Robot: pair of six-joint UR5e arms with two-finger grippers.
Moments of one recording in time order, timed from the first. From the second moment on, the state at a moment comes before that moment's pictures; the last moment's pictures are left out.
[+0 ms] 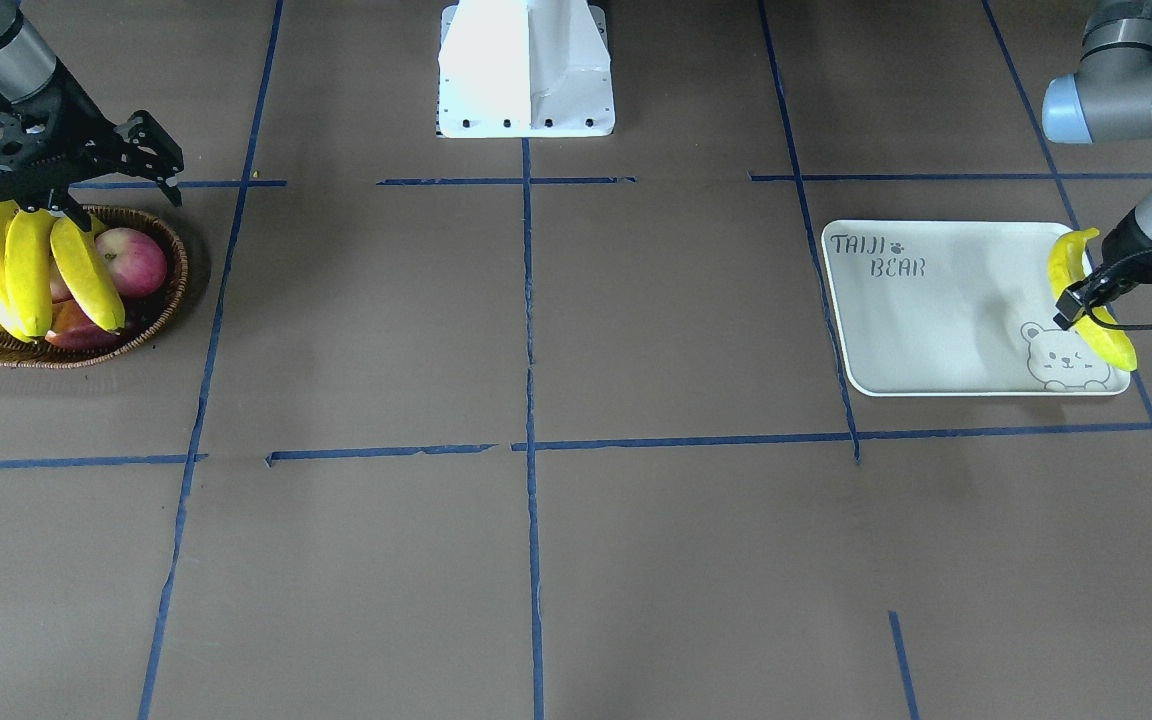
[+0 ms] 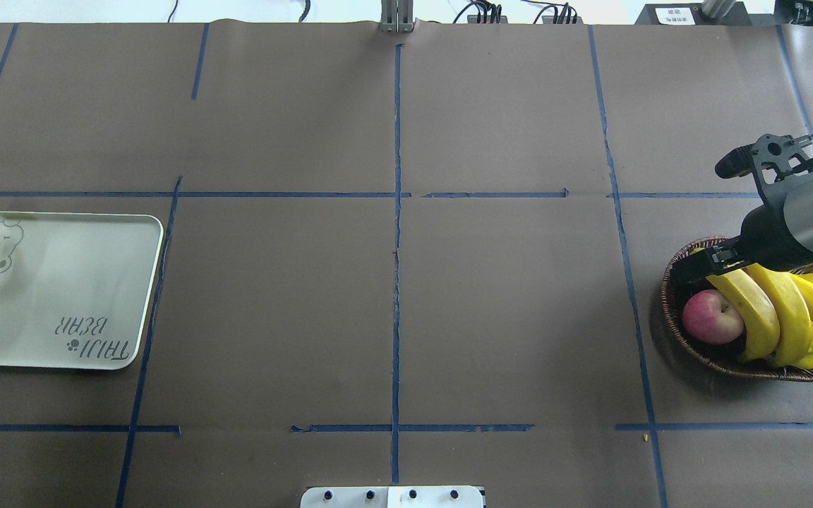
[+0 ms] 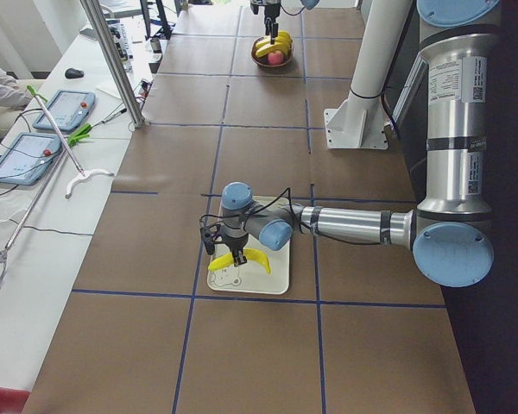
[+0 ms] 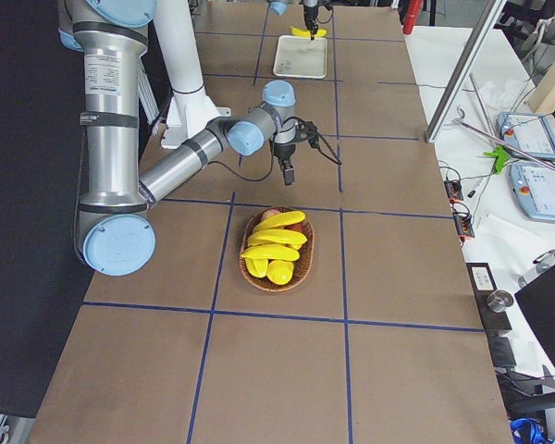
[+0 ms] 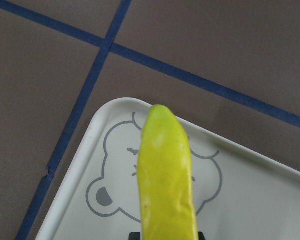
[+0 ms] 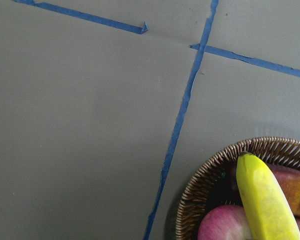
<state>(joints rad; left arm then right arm) -1.08 -1.49 -1.59 -2.10 -2.12 -1.07 0.84 -1.60 2.21 -1.49 2.10 0.66</state>
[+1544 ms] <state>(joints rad) -1.15 -1.49 -1.71 -2.28 -2.28 -0.94 0.87 -1.78 2.11 -1.18 2.10 0.56</state>
